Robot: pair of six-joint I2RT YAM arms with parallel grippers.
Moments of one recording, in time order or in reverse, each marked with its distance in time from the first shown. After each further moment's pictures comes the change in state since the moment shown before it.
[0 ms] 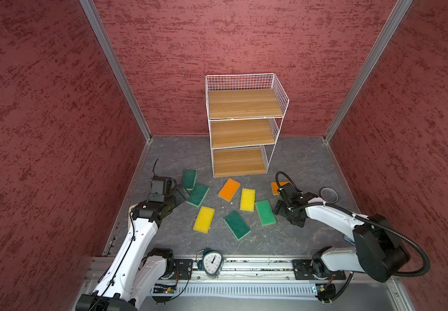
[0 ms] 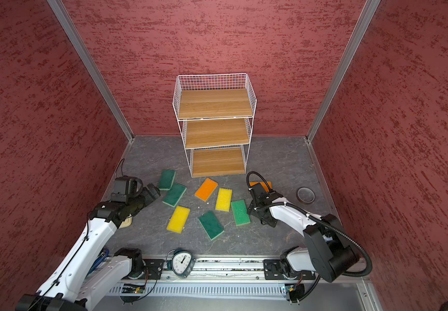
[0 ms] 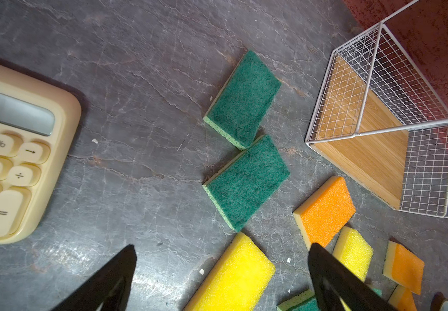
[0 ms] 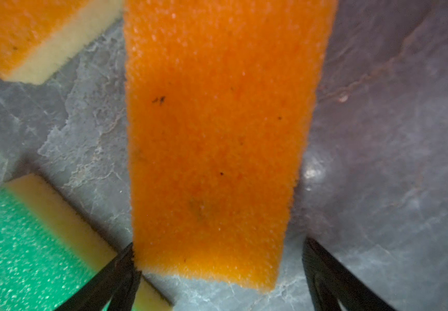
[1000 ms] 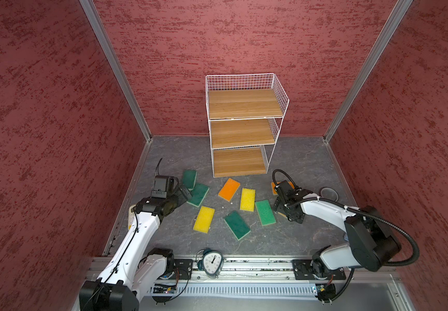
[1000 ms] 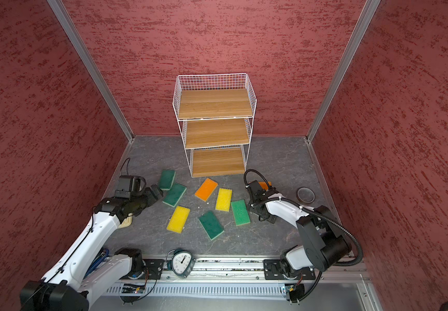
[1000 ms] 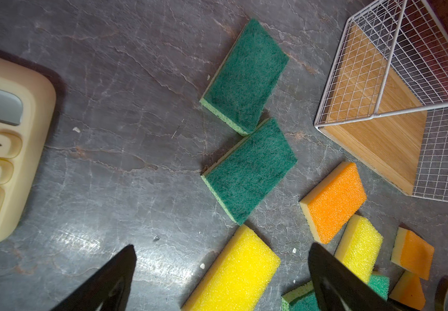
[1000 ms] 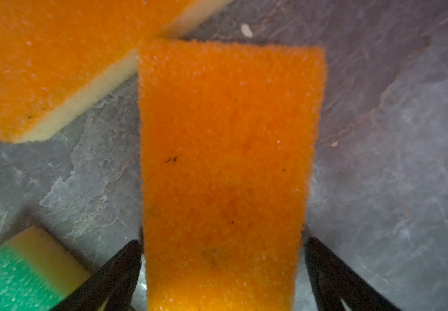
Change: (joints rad) left arm 0.000 0.077 0.000 0.008 0.050 0.023; right arm 0.000 0.069 0.034 0.032 0.077 0.034
